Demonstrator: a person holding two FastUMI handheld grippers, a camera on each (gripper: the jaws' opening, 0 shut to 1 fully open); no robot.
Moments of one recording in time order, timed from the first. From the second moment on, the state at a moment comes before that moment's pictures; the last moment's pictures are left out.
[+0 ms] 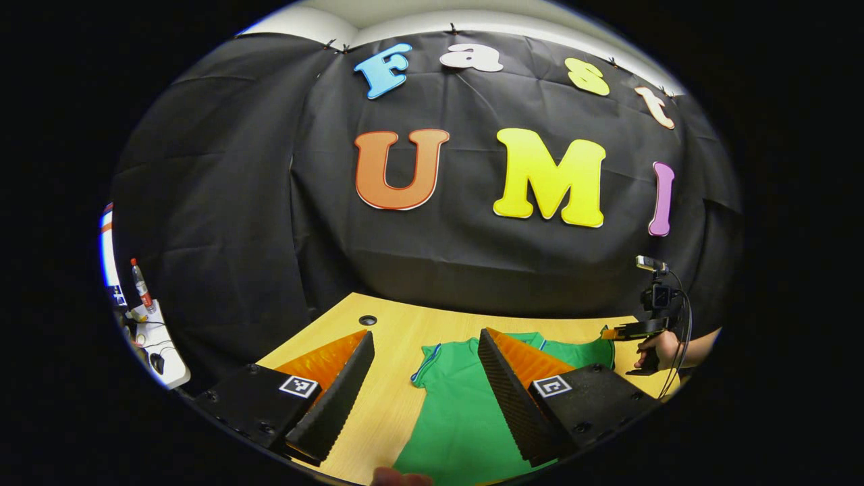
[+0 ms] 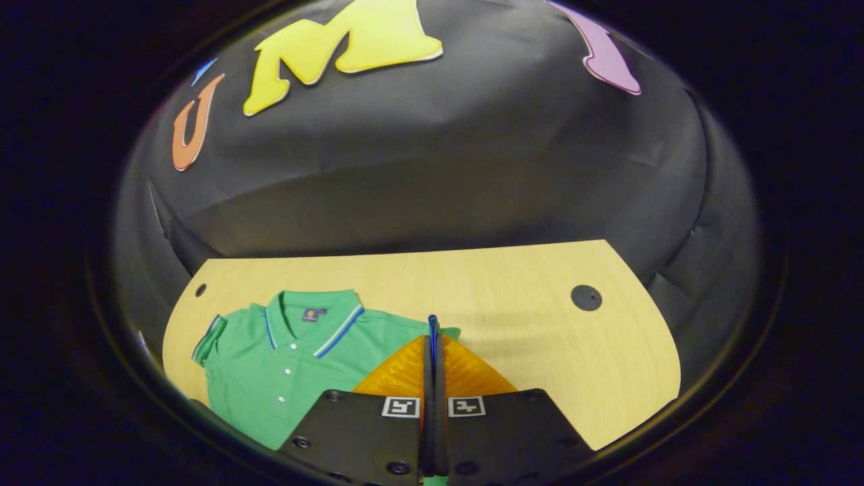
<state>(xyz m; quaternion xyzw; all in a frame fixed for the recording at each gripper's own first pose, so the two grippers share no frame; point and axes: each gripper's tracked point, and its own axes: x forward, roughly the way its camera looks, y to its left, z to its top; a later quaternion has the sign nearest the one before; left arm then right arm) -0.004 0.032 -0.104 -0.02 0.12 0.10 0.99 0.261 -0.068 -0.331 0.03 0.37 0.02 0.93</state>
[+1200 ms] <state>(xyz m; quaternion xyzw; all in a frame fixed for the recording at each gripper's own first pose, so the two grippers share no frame) -0.029 0.088 -0.106 -0.01 0.14 0.11 0.98 0.260 0.024 -0.396 0.00 0.42 0.02 0.91</state>
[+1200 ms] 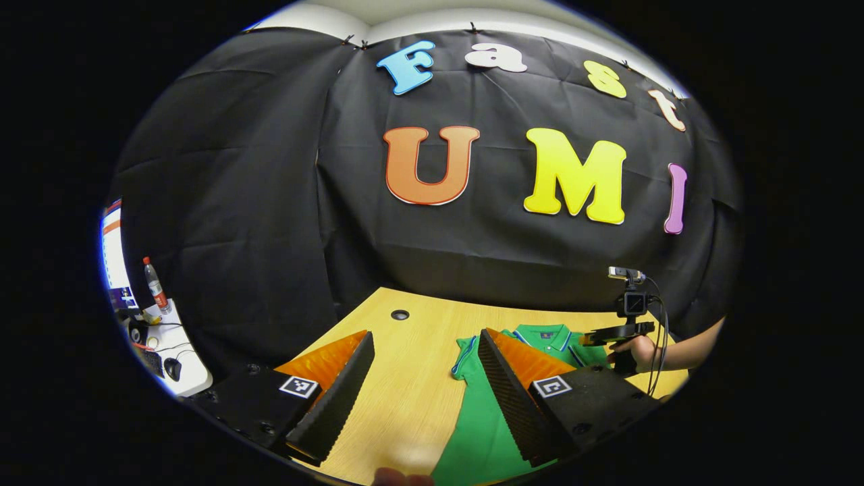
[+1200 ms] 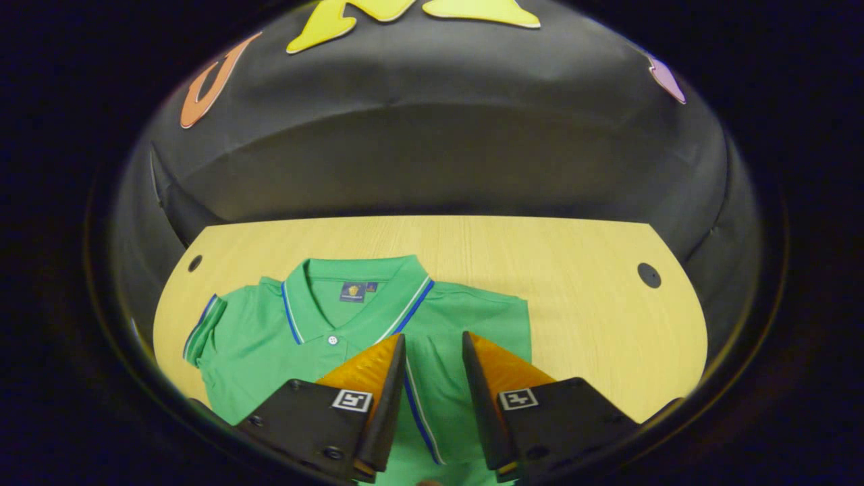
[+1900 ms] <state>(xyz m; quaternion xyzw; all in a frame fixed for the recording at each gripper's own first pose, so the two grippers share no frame) 0.070 0.068 -0.176 -0.01 0.15 -0.05 0.99 0.123 -0.023 -0.202 0.02 0.32 0.05 0.95</state>
